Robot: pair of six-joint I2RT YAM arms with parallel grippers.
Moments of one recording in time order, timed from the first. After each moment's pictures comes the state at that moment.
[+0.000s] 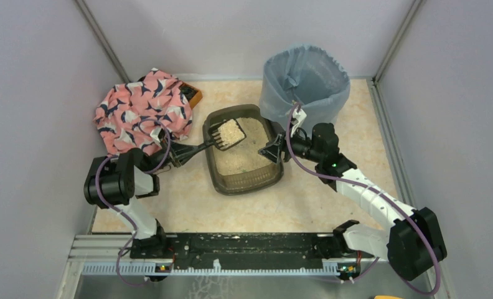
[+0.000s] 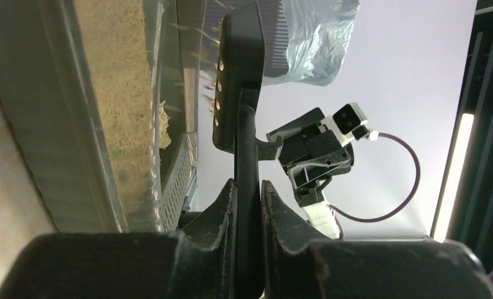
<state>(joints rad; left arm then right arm) 0.17 1.74 0.33 1.53 1.14 -1.71 0.48 1.11 0.67 0.24 -0.59 0.33</state>
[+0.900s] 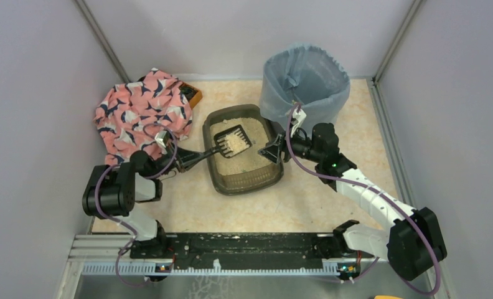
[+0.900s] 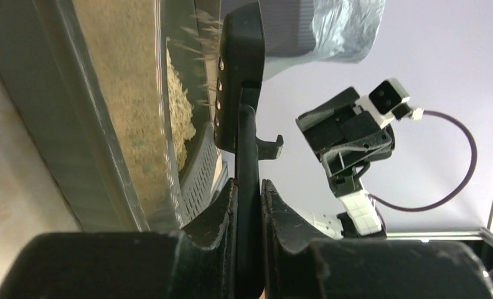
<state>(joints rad) 0.11 1.61 0.26 1.38 1.08 -1.48 0.48 1.11 0.67 0.25 -0.60 0.33</state>
